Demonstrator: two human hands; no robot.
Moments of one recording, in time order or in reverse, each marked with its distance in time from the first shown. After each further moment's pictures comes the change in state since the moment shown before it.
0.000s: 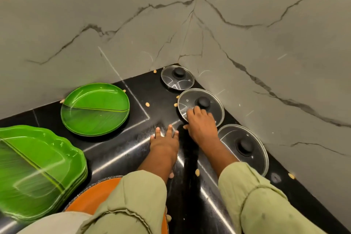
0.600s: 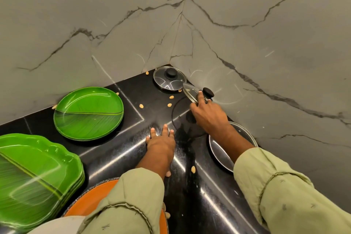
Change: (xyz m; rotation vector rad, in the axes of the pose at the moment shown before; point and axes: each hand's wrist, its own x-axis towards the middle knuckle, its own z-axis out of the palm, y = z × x) left_hand 0.004 0.003 0.000 -0.015 -0.007 -0.005; right_hand -0.003 0.033 -0.049 -0.269 -0.079 -0.090
